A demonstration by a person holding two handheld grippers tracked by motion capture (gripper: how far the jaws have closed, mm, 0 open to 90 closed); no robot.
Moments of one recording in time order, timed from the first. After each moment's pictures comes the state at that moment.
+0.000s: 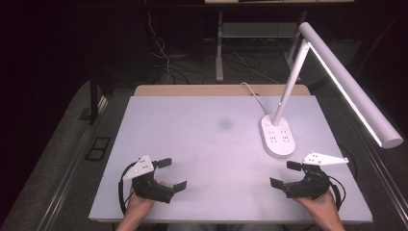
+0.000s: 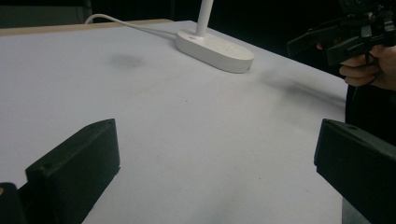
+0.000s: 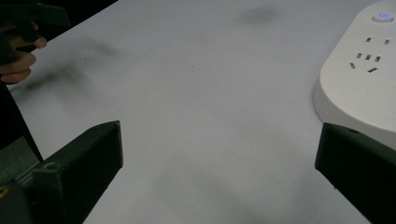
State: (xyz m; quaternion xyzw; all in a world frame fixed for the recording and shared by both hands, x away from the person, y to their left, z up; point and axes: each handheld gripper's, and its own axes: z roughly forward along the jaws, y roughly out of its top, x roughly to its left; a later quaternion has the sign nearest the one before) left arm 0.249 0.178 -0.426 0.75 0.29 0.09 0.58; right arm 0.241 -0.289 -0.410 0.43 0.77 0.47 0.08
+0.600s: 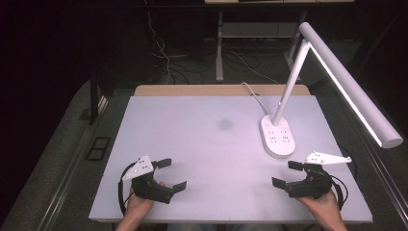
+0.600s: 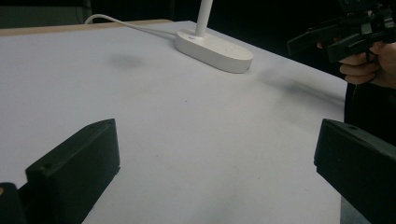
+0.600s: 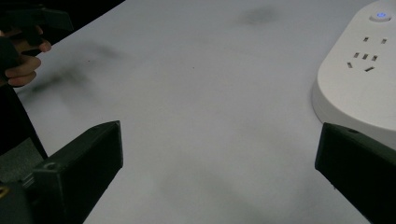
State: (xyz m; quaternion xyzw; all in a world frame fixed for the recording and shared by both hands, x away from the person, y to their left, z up) left arm 0.249 0.179 -0.426 0.75 0.29 0.09 0.58; right arm 0.241 -0.293 -0.407 0.43 0.76 0.48 0.07
